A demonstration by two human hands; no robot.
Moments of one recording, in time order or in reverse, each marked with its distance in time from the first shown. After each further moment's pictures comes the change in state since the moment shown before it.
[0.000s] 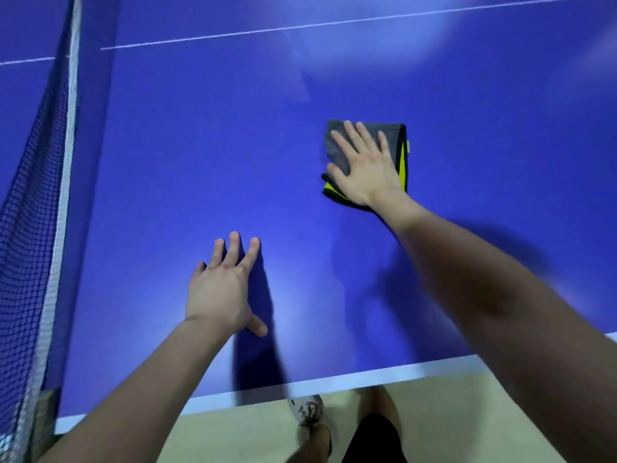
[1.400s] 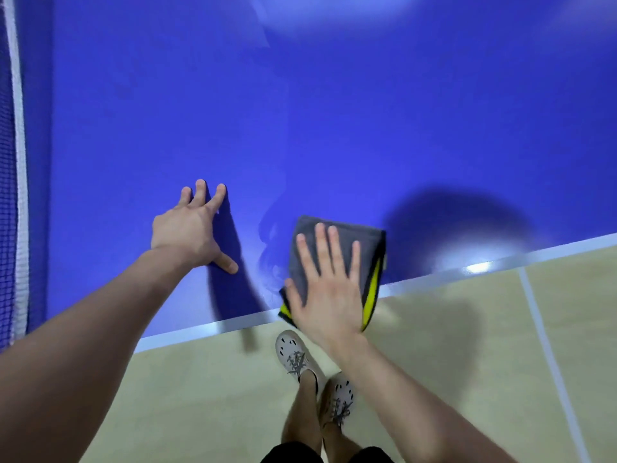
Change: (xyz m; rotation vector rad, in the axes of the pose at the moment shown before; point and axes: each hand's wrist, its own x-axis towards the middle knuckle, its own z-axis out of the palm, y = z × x) left_hand 0.006 -0.004 0.002 0.100 0.001 -0.034; right_hand -0.311 -0.111 0.032 0.003 0.013 0.133
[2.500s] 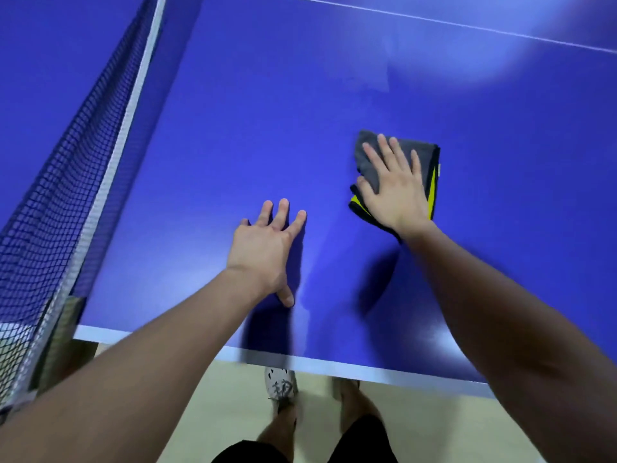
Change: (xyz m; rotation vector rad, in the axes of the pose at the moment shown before) left_hand -0.001 -0.006 0.001 -0.102 0.013 0.056; right_hand 0.298 0.021 -0.012 -0.028 0.065 -0.328
